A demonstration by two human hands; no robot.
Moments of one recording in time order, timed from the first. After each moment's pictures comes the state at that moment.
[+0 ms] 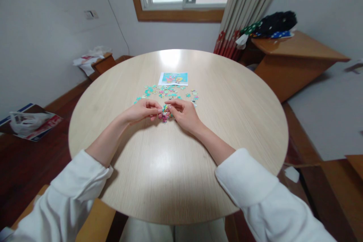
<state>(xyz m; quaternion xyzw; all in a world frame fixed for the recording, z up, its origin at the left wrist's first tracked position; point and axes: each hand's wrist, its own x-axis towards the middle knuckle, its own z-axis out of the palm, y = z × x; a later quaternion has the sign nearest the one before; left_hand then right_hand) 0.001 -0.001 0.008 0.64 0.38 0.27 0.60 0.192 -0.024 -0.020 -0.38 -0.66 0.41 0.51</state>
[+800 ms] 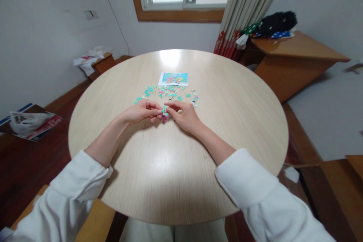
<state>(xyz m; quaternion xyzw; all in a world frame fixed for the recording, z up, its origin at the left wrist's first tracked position) -0.003 -0.001 0.009 0.68 0.36 0.24 0.59 0.196 -0.022 -0.023 -0.40 -0.73 0.28 0.47</state>
